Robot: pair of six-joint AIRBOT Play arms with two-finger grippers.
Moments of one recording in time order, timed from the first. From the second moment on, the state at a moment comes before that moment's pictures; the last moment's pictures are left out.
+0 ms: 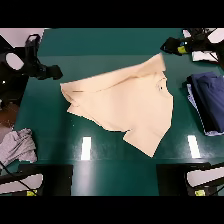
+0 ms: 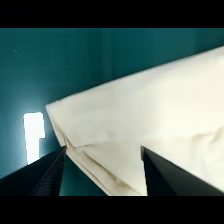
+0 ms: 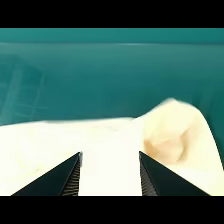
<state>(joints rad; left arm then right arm) 0.01 -1.37 1.35 1.32 -0.91 -1.47 -0.02 -1.65 1.82 -1.09 0.99 1.43</state>
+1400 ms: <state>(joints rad) 0.18 -1.61 1.10 0.88 -1.28 -1.16 -0.09 -1.04 1.14 -0.99 1.35 1.36</state>
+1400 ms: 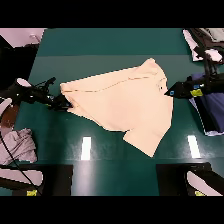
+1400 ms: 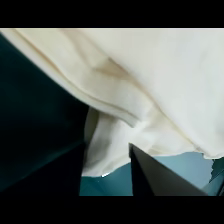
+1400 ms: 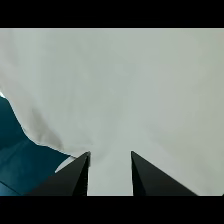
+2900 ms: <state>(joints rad) 0.18 -1.33 1.11 0.91 -1.29 -1.17 -0.33 -1.15 0.57 -0.93 1.11 1.36</state>
